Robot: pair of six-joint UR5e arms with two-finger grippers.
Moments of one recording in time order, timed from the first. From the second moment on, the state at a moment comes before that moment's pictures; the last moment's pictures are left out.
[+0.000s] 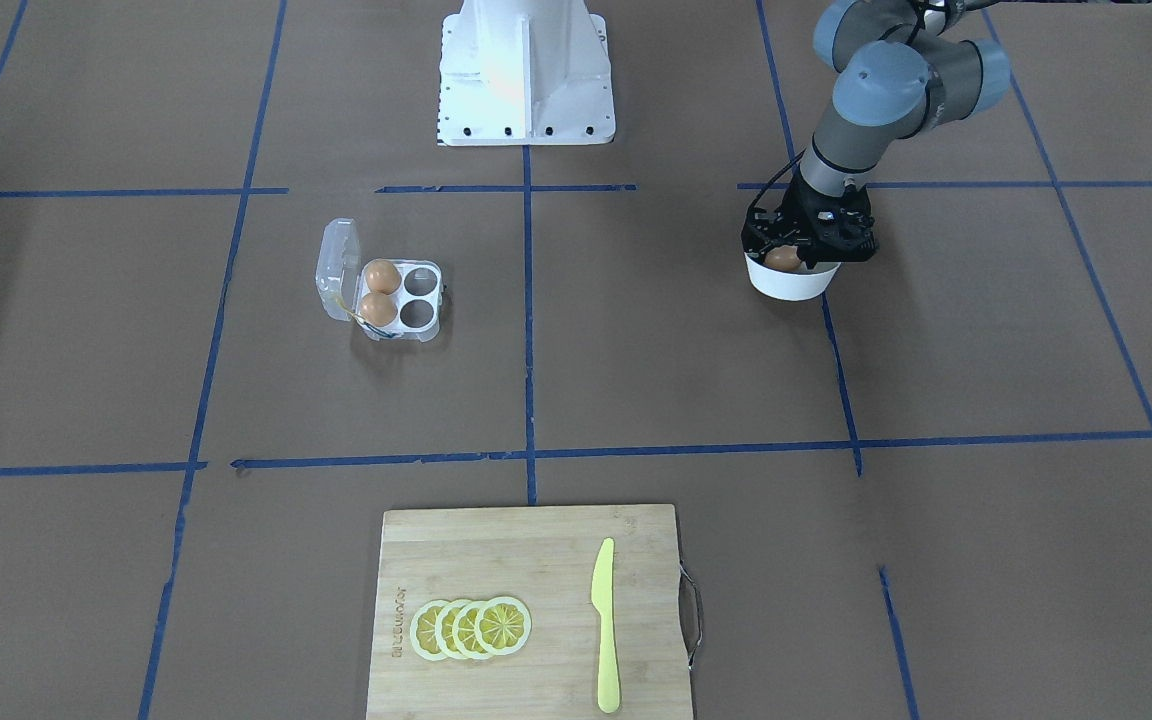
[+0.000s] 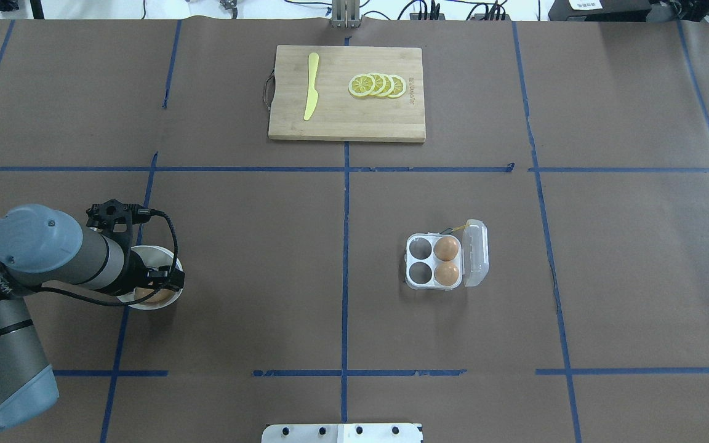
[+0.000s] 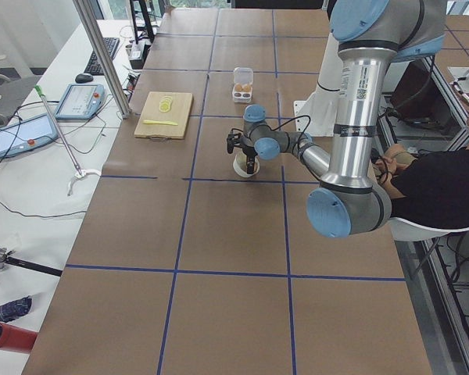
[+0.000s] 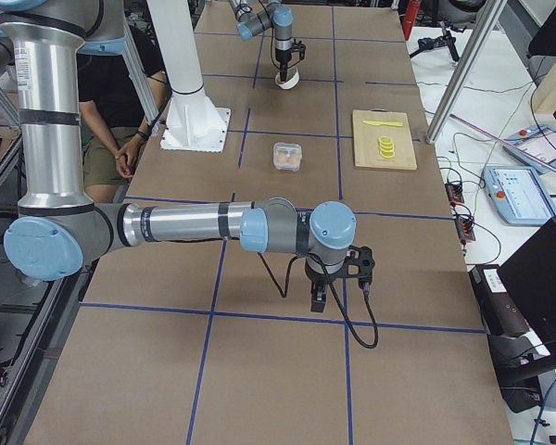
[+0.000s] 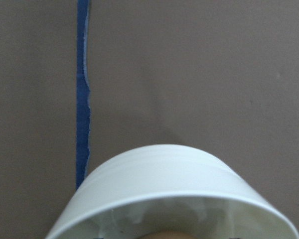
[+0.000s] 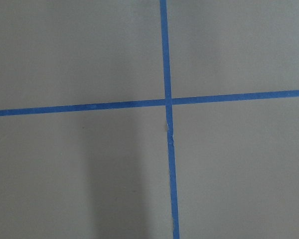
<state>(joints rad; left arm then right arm) -0.52 -1.67 -1.89 -1.92 -1.90 -1.20 1.60 -1.57 1.68 -1.68 2.40 0.05</state>
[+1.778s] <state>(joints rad) -0.50 -2.20 -1.70 -2.14 -1.91 -1.66 1.60 -1.58 1.70 -1.68 2.41 0.06</state>
